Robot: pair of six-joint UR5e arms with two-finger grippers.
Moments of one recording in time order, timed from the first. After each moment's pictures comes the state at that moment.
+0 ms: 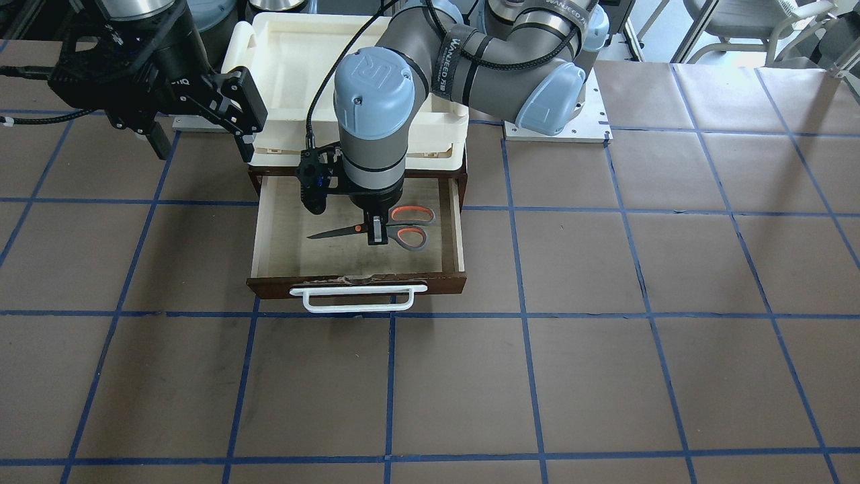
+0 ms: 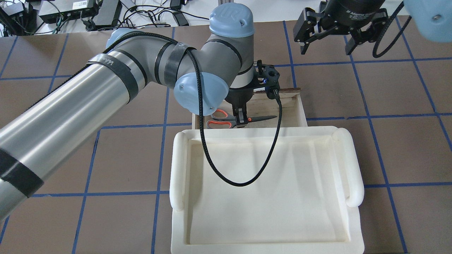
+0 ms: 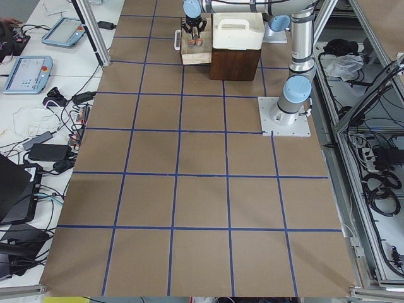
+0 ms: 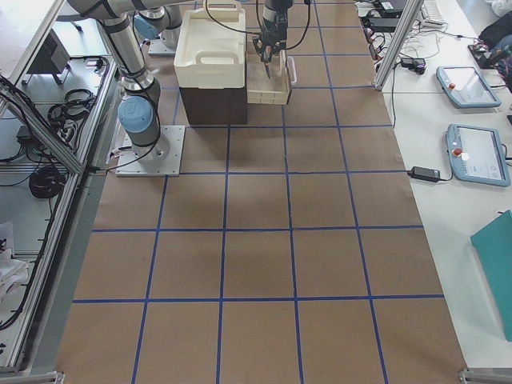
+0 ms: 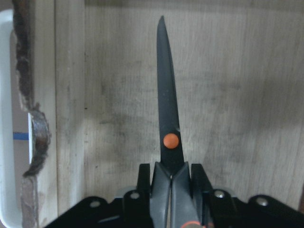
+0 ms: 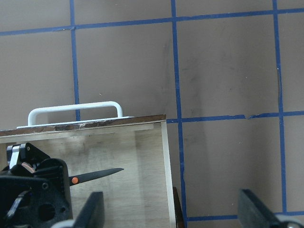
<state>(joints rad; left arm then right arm) -2.03 -1.93 -1.51 -1.36 1.49 1.02 1.62 -1.56 1.44 -1.58 -1.55 0.11</state>
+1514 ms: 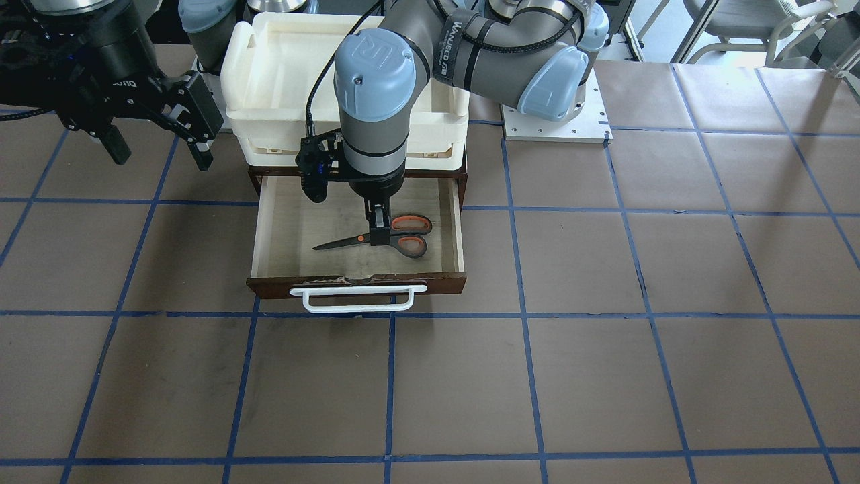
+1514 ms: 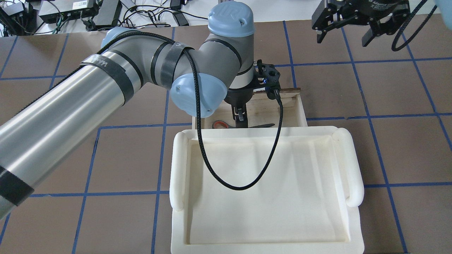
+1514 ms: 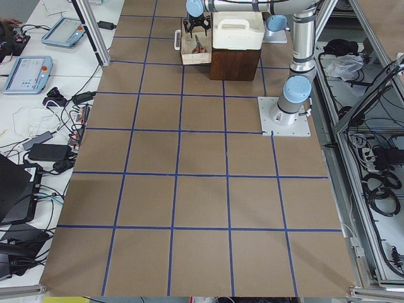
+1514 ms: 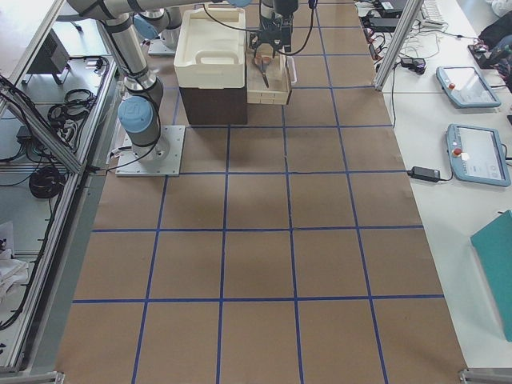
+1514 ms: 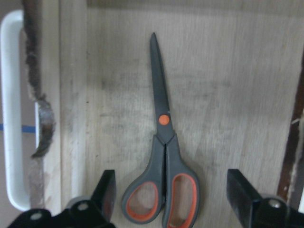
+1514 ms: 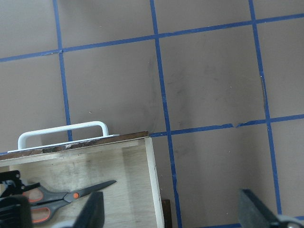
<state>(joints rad) -2.01 -1.89 -1.50 -1.38 1.49 1.00 1.55 -1.57 1.44 -1.61 -1.53 0.11</state>
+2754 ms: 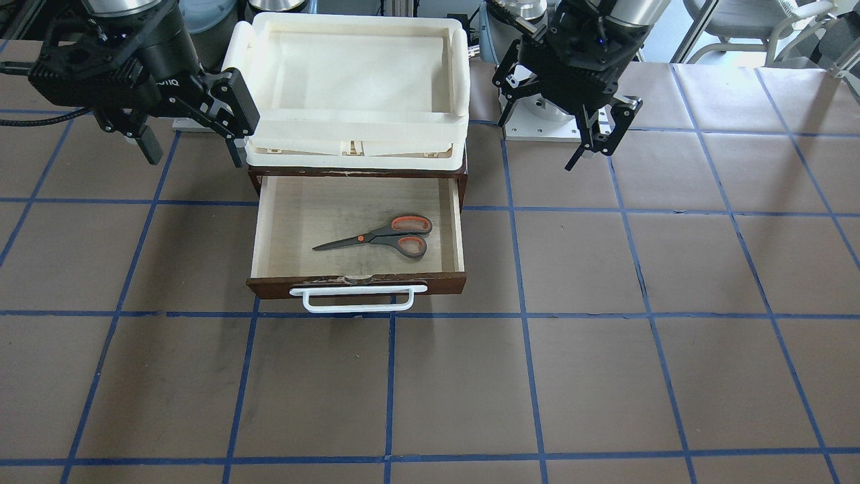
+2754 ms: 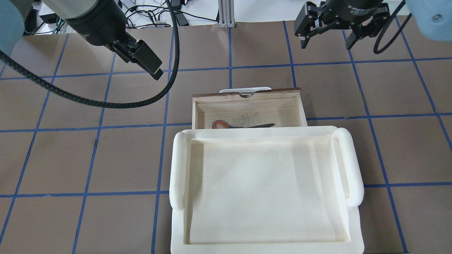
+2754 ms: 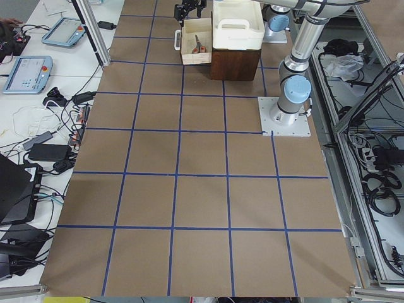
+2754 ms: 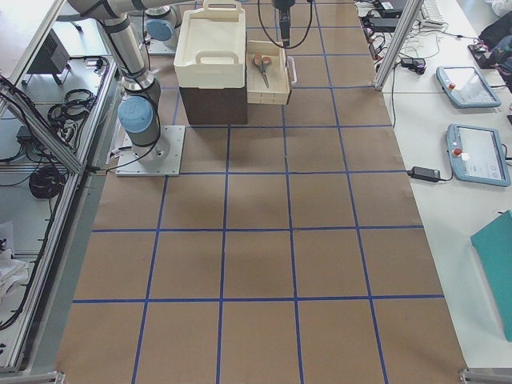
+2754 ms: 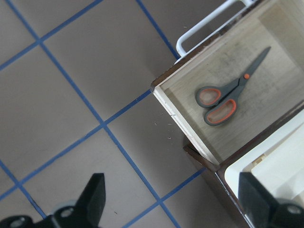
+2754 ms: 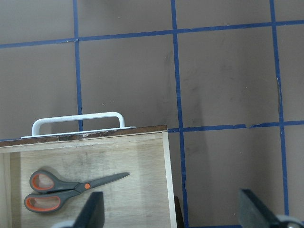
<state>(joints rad) -1.62 -1.55 -1.45 -1.63 1.42 0.44 1.62 -1.56 1.44 -1.62 -1.54 0.11</state>
